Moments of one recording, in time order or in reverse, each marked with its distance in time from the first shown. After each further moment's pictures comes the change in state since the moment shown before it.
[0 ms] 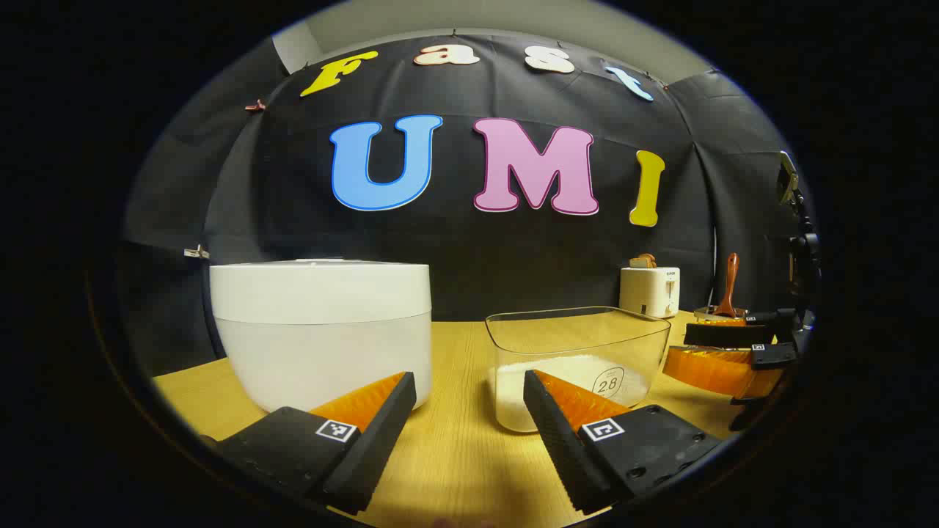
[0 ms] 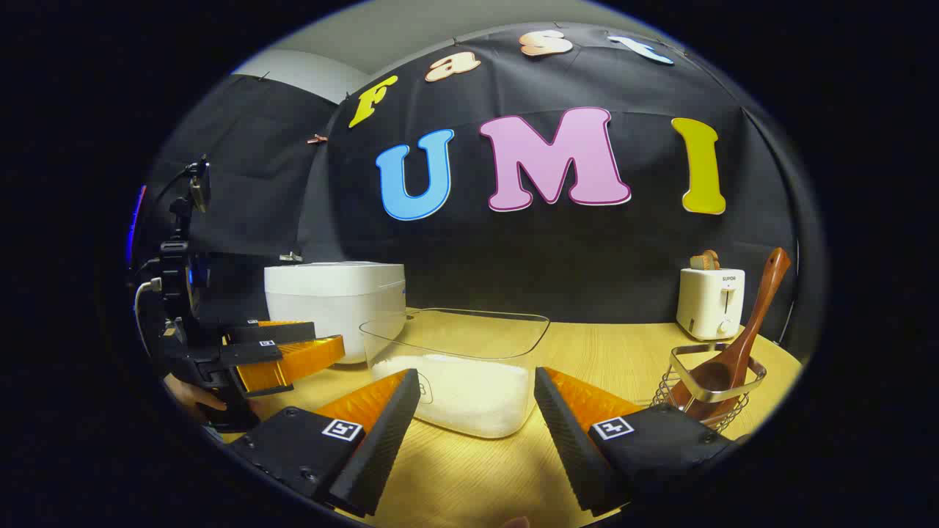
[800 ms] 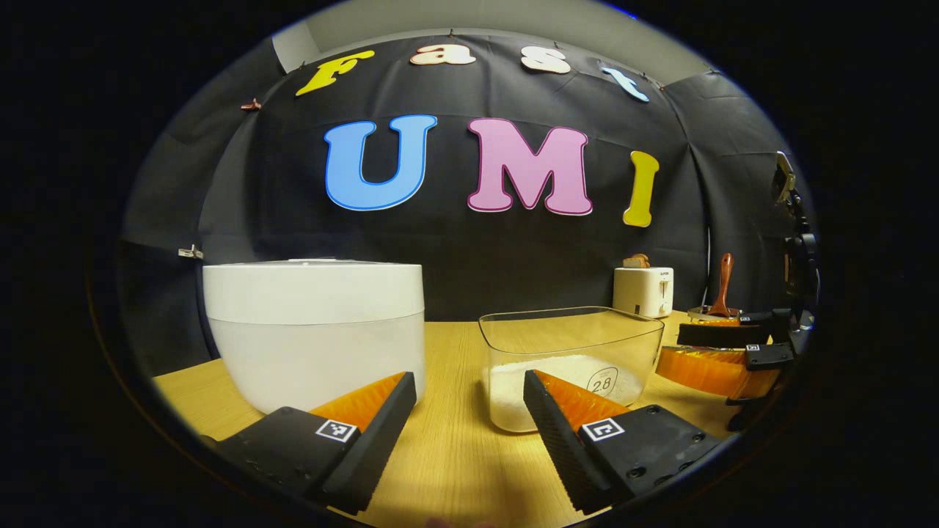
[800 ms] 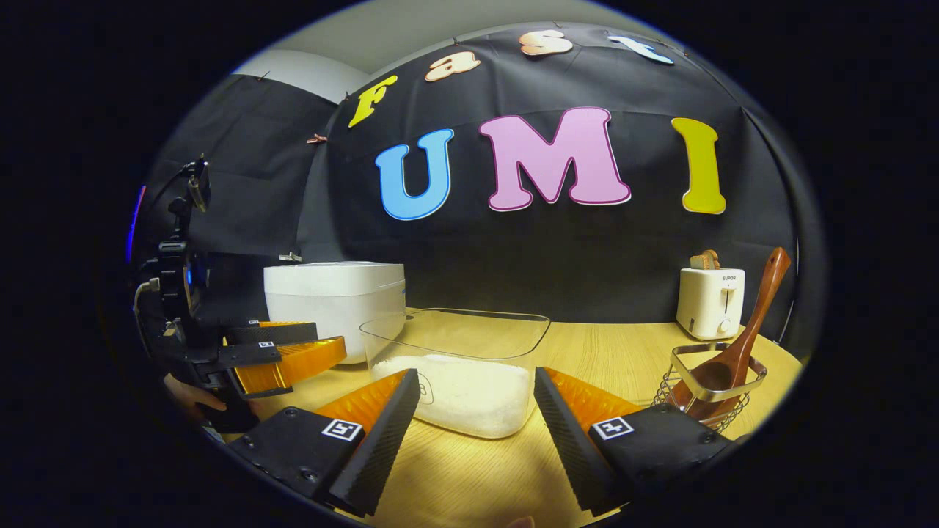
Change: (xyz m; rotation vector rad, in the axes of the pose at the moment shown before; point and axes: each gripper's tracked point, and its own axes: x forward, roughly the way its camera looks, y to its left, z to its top) left arm 0.000 -0.004 0.001 0.001 0.000 -0.029; right arm 0.001 0.001 0.000 0.002 0.001 0.010
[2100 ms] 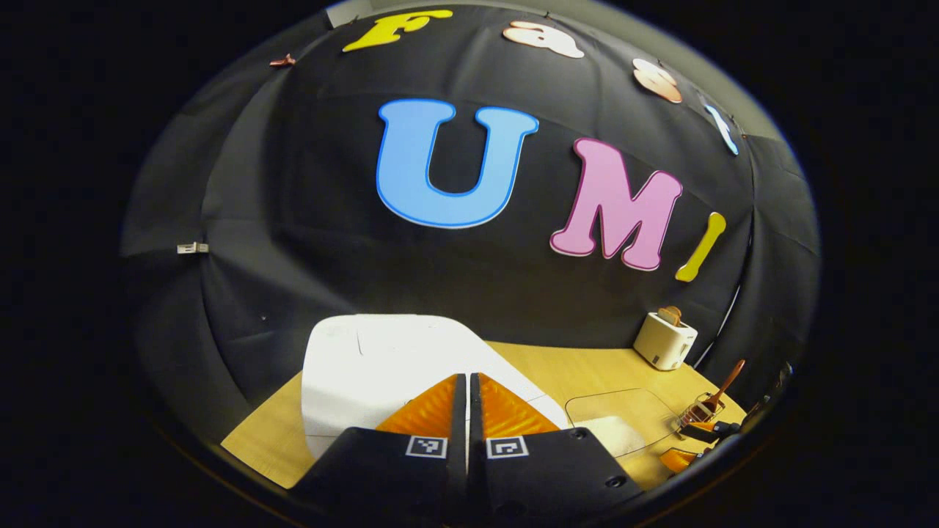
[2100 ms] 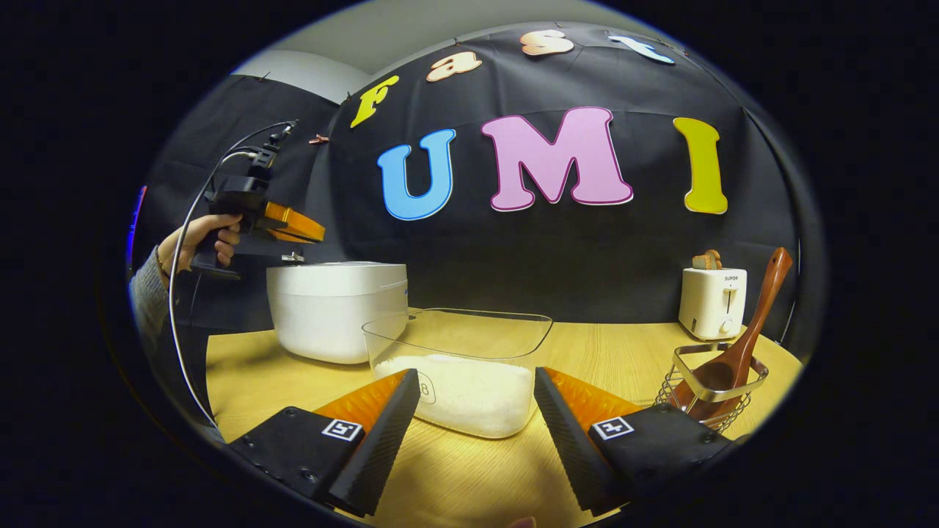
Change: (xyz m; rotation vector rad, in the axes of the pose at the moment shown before) left arm 0.060 0.161 0.133 -0.197 0.239 0.018; right arm 0.001 0.000 -0.001 0.000 -0.002 0.009
